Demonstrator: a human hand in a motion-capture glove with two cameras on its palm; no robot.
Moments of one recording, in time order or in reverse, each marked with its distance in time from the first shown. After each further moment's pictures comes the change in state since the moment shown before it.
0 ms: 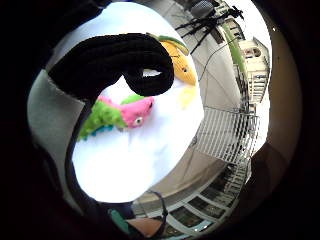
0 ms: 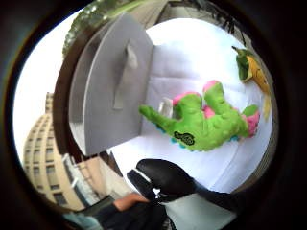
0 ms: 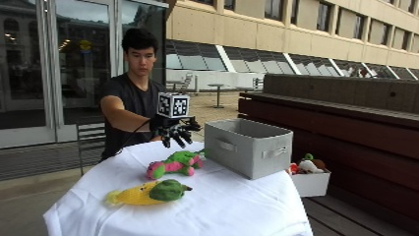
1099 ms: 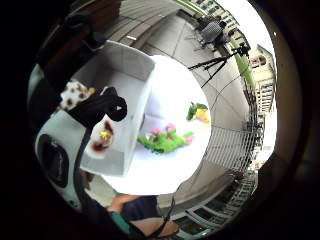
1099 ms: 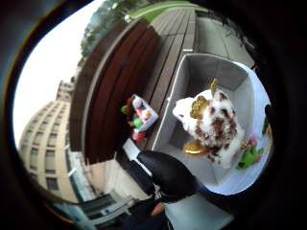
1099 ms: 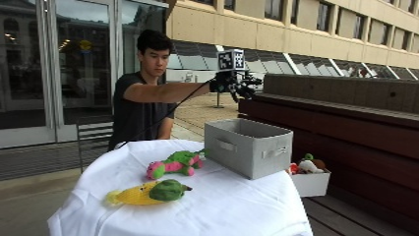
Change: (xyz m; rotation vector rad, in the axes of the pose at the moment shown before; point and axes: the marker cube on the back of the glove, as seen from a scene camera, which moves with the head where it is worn) arm -0.245 -0.079 -0.181 0.181 -0.074 -0.119
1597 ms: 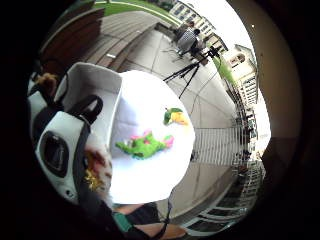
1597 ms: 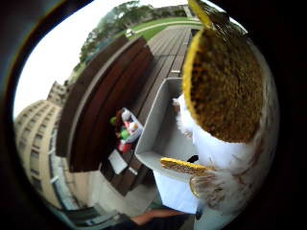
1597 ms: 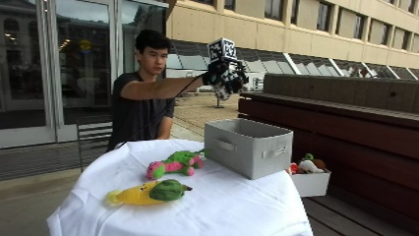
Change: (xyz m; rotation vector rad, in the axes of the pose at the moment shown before) arm 0.003 0.033 -0.048 0.171 0.120 0.048
